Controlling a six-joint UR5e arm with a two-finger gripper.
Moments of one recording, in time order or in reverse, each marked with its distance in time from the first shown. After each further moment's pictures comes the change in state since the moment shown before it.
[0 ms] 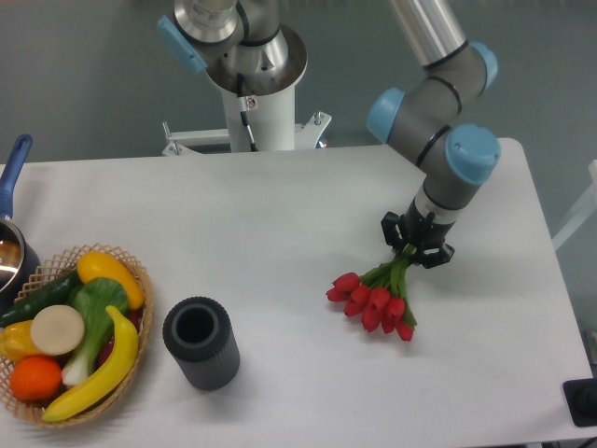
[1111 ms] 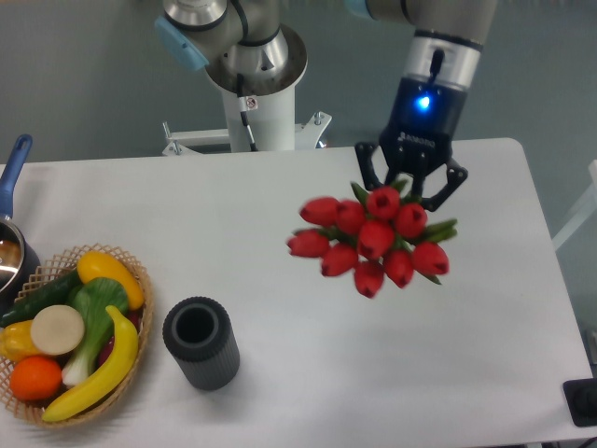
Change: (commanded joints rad) arm -0.043 0.275 0.172 0.006 -0.750 -0.377
